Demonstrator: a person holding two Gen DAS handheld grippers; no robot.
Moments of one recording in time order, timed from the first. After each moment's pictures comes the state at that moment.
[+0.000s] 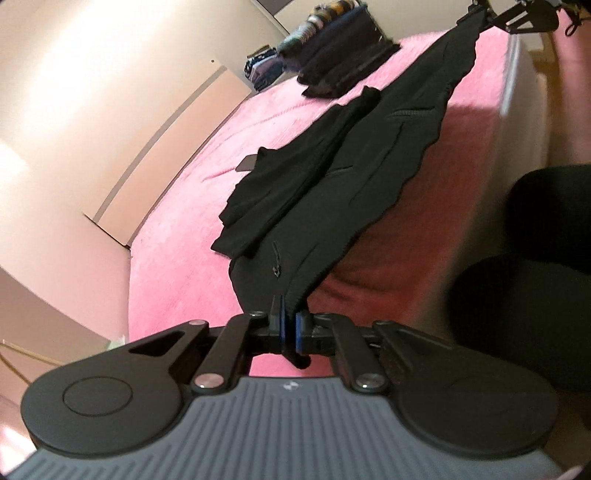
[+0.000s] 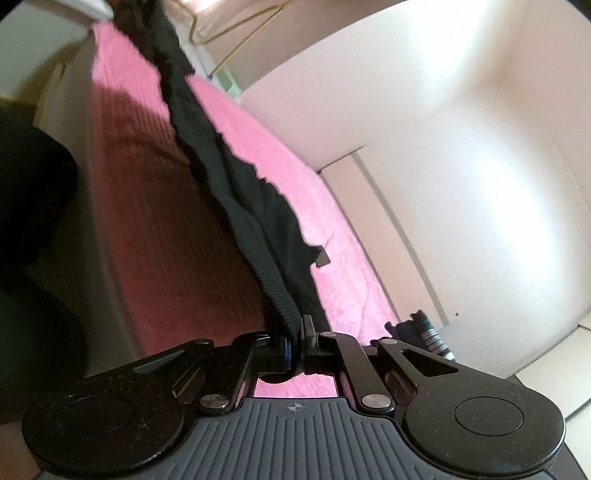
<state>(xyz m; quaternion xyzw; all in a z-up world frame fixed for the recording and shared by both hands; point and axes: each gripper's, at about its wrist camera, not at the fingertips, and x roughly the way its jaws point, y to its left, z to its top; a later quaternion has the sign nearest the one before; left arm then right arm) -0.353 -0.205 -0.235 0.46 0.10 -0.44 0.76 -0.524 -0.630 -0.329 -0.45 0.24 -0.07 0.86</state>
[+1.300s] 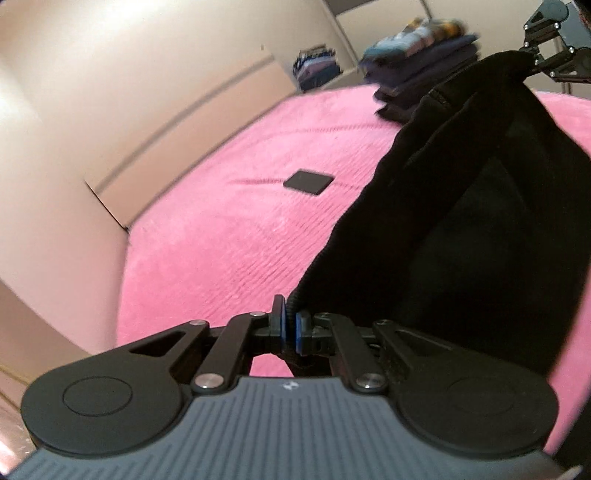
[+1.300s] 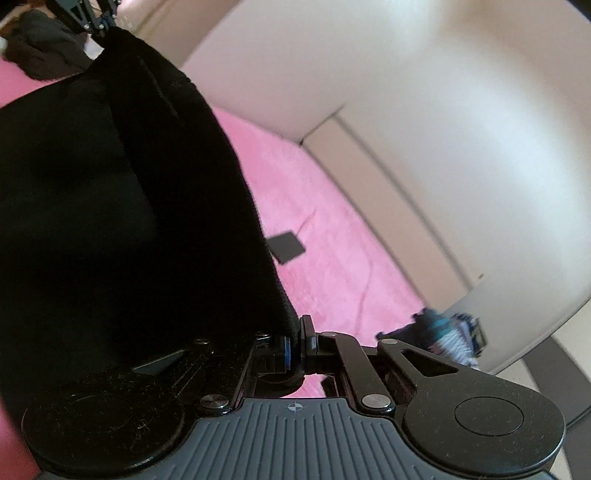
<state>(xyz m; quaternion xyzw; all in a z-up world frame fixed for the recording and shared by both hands) -0.090 -0.388 -0.189 0.38 0.16 -0.42 0.80 -0.315 -0.783 -0.266 -0.36 0.28 -0.08 0.89</state>
